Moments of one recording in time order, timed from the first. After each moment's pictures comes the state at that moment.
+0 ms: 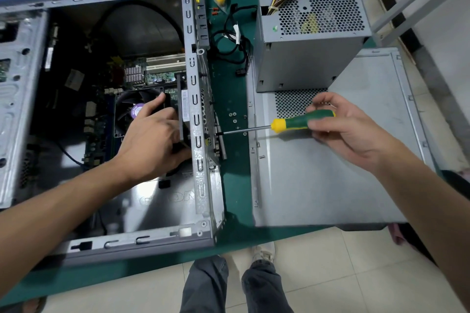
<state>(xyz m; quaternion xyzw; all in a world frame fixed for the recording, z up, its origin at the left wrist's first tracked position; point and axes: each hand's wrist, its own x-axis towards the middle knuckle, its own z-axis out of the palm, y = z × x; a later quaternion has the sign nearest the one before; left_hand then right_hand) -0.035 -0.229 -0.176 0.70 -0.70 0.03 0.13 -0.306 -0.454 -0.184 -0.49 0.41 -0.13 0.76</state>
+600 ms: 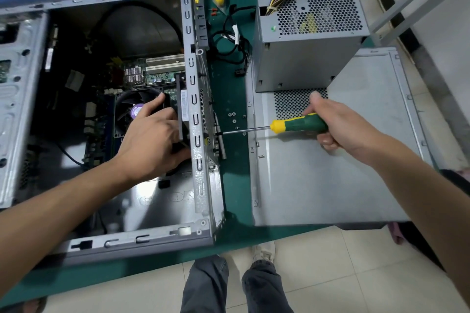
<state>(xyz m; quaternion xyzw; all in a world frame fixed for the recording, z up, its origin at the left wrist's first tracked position) -0.036 -0.230 -0.176 0.70 -0.70 0.03 0.13 -0.297 -0.451 -0.174 -0.62 0.48 0.00 0.62</state>
